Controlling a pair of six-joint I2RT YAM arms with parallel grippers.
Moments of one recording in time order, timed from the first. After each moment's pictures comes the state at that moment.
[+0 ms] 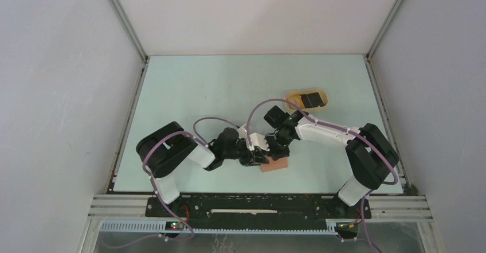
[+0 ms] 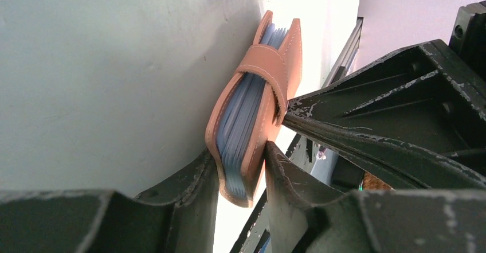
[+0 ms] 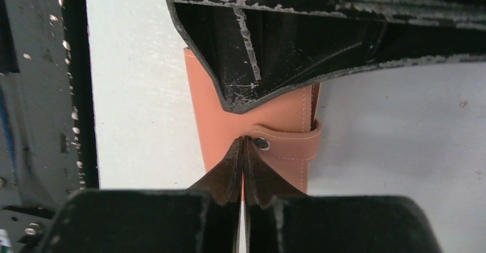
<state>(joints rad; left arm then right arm) -0.80 1.78 0.47 0.76 0.48 -1.05 0.77 1.63 1.03 -0.76 -0.44 -0.93</state>
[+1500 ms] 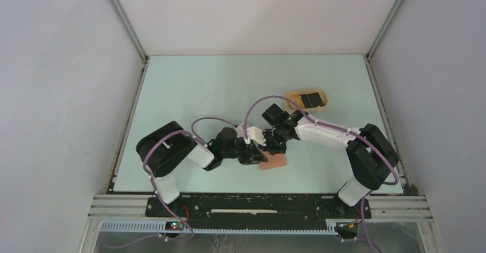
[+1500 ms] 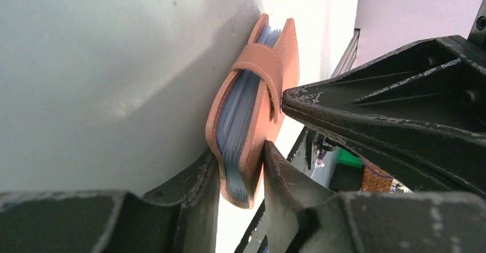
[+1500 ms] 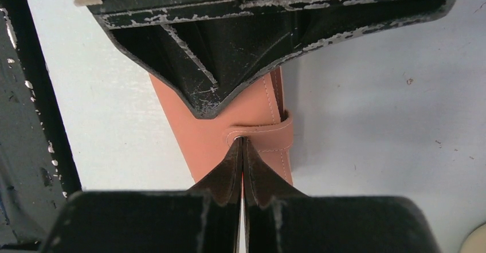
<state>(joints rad) -0.78 1.78 0.46 0.79 0.47 -1.06 0.78 1.63 1.04 -0.66 -0.36 -0.78</state>
